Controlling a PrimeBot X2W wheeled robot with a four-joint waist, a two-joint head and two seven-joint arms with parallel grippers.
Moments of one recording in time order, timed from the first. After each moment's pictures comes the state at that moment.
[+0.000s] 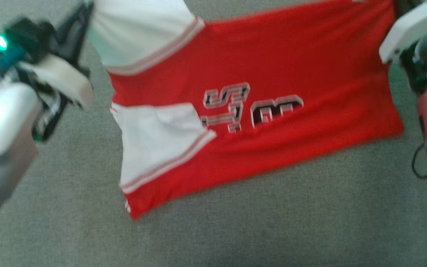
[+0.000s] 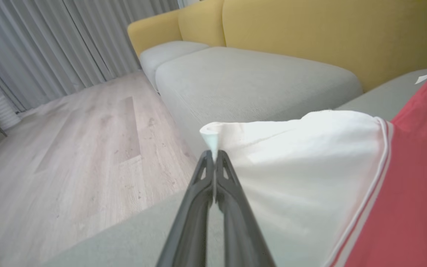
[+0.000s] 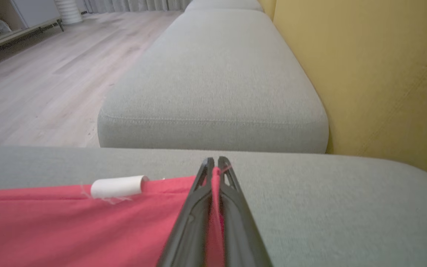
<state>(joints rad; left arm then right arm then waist) -0.98 0.58 -0.93 0.46 -0.72 0.03 -0.10 -0.99 -0.26 0.15 0.90 0.24 0.13 0.08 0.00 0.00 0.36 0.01</state>
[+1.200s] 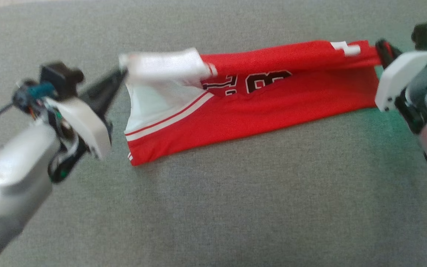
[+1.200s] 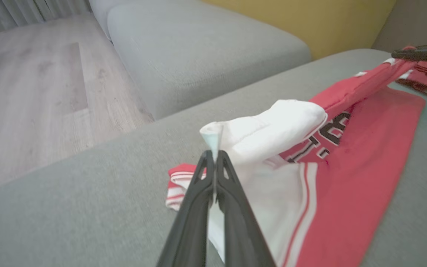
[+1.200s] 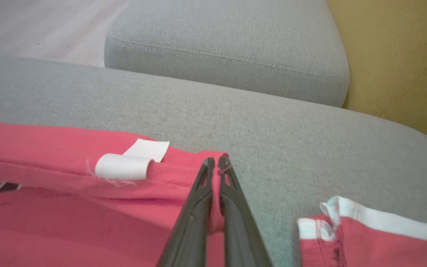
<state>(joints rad) -0.93 0.58 -1.09 0.51 -0.91 -0.13 -0.06 -0.95 -0.36 0.51 1.05 0.46 0.13 0.05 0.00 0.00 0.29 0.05</state>
